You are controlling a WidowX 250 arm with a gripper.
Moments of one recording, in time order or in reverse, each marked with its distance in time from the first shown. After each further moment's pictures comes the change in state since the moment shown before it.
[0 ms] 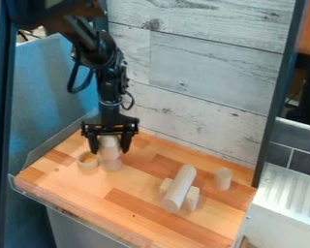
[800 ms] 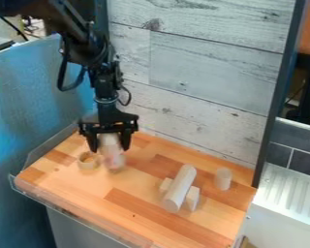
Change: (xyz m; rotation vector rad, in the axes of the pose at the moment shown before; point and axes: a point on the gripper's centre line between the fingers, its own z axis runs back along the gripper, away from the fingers) arm -0.010 0.001 0.016 -0.076 -0.026 -0.029
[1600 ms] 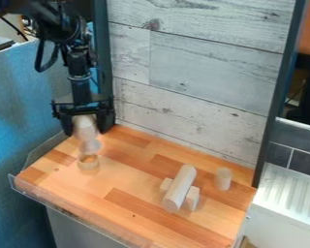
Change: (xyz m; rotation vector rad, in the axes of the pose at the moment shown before) arm 0.020 0.046 0.023 0.043 0.092 0.120
